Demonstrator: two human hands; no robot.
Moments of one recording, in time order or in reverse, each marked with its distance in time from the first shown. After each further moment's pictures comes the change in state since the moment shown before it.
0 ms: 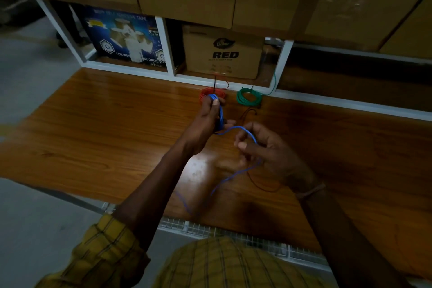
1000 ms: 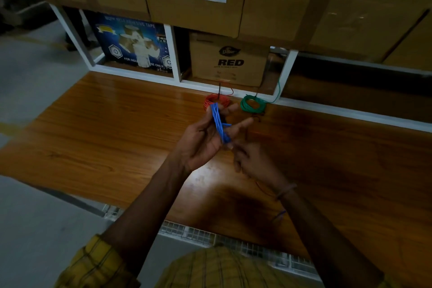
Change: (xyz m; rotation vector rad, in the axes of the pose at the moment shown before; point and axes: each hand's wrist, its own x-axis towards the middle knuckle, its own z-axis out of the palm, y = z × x) left_hand -0.038 0.024 -0.005 -0.979 -0.337 -0.128; right_hand 0.032 0.038 0.013 -0.668 0.133 0.076
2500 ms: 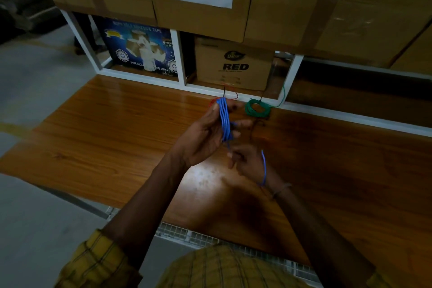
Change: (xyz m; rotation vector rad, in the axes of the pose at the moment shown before) left_hand 0.002 0.019 0.003 0.374 -0.059 0.070; right_hand 0.024 0.023 0.019 0.018 -0.008 -0.044
